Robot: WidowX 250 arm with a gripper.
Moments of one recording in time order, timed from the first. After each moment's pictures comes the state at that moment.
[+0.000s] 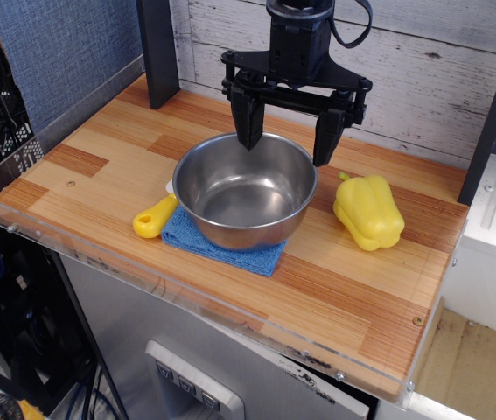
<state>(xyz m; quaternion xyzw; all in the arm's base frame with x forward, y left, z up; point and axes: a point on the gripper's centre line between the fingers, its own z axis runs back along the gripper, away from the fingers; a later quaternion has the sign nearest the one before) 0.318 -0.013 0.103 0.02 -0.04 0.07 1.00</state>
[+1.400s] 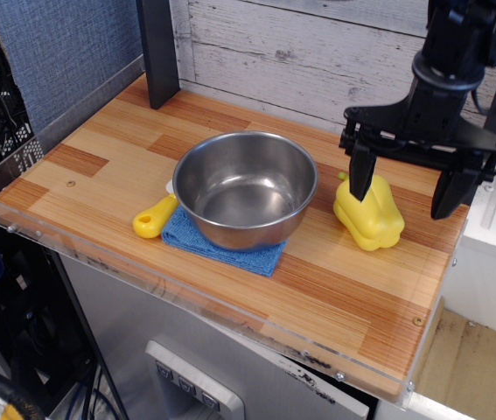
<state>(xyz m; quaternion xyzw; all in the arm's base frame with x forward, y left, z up) 0.329 -0.103 0.079 0.04 -0.06 0.10 0.99</state>
